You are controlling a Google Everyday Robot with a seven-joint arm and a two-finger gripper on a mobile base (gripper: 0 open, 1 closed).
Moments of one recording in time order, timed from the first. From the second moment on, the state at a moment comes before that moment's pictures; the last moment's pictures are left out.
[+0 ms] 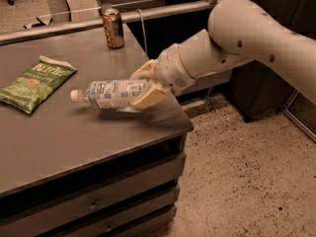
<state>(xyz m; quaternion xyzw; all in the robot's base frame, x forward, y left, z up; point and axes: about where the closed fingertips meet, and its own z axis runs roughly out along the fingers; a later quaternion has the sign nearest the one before) 0.539 0.038 0.879 -0.68 0.59 0.21 0.38</state>
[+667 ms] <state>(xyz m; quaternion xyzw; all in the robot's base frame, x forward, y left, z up) 0.605 0.047 0.907 -0.72 0.54 0.18 0.40</state>
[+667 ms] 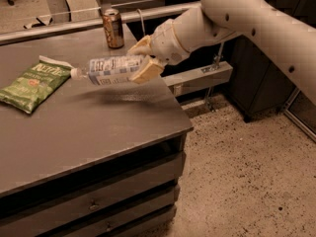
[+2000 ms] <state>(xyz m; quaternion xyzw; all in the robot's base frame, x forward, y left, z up) 0.737 0.037 0.879 -0.70 0.51 0.12 0.48</state>
